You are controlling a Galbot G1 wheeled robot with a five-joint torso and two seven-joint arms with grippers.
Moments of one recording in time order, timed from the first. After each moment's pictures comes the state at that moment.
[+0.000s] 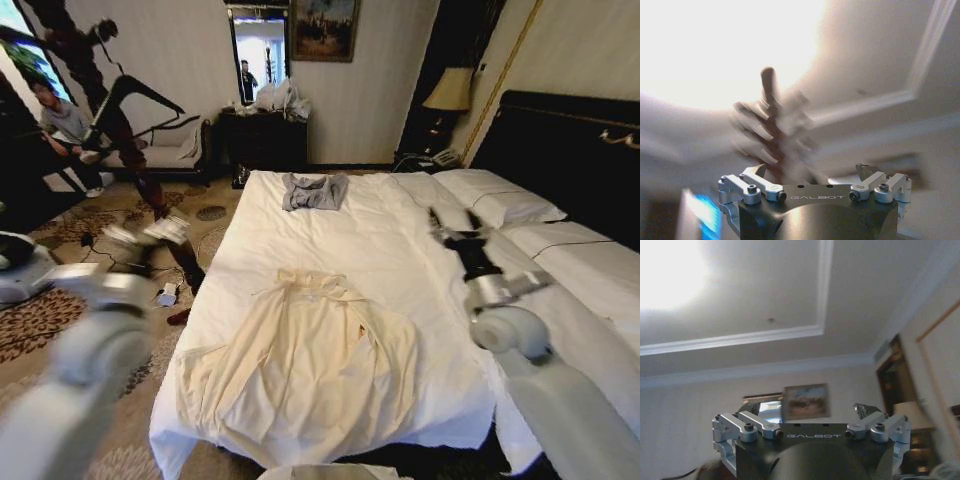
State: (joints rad) left arm 1.38 -0.77 -1.10 -2.33 -0.56 0.06 -0.42; right arm -1.28 0.89 0.79 2.12 0.81 0.16 0.12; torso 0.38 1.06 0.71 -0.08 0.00
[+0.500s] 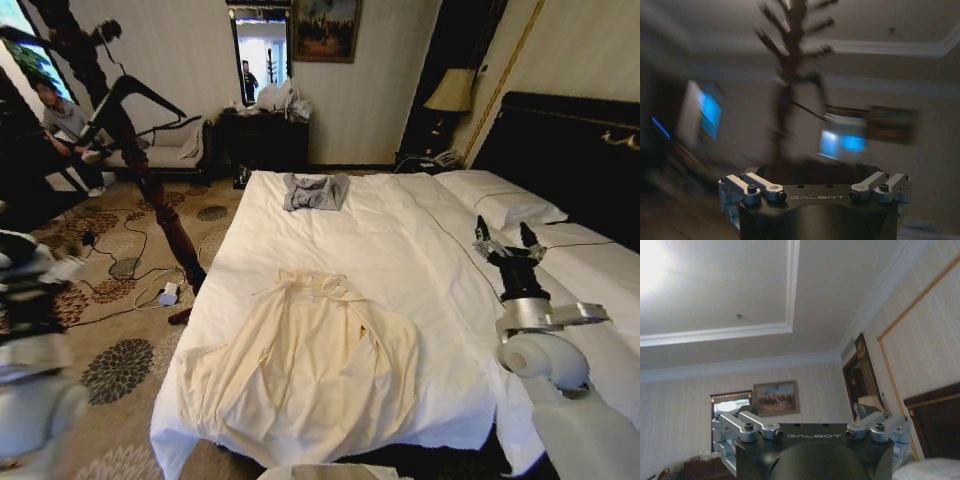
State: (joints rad) left arm 1.46 -1.13 -0.94 -2.38 -0.78 0.19 -0.30; right arm -1.36 0.94 0.87 2.08 0.81 0.19 0.14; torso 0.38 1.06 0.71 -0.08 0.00
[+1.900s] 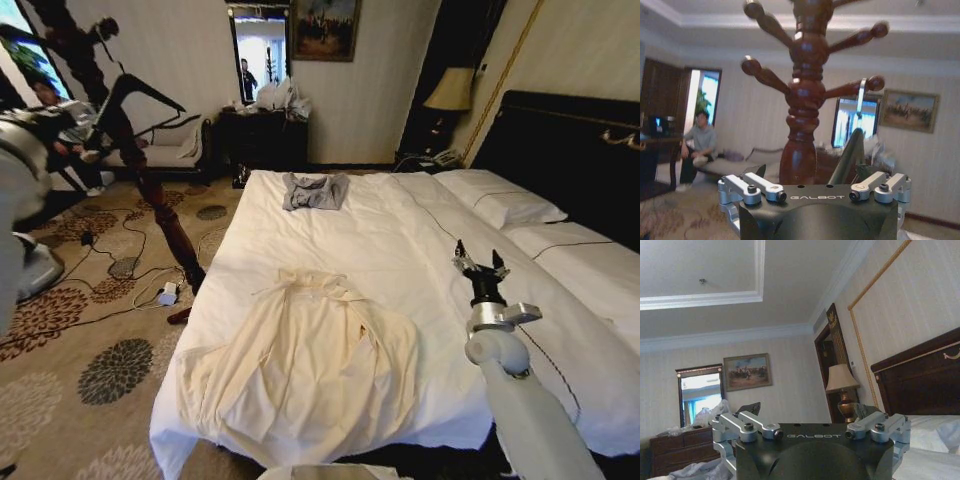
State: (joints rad) left arm 0.06 -0.59 -0.32 -1.50 -1.17 0.62 -0.42; right arm -1.19 1.06 0.74 1.78 0.69 0.22 0.12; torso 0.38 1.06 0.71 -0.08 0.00
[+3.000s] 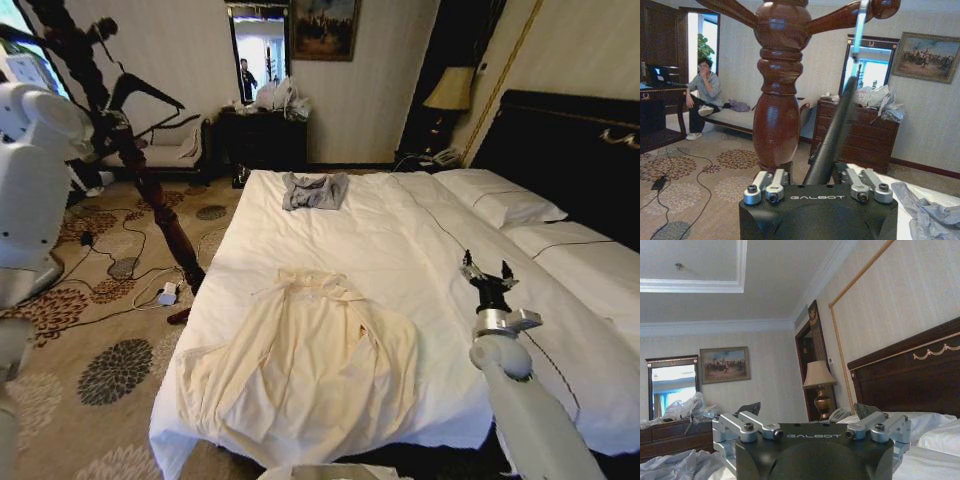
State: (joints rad) left arm -0.27 -0.74 0.01 -1.19 -1.24 0.74 -0.52; right arm -1.20 1.05 0.75 1.71 0.66 0.24 0.17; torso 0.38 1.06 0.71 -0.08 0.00
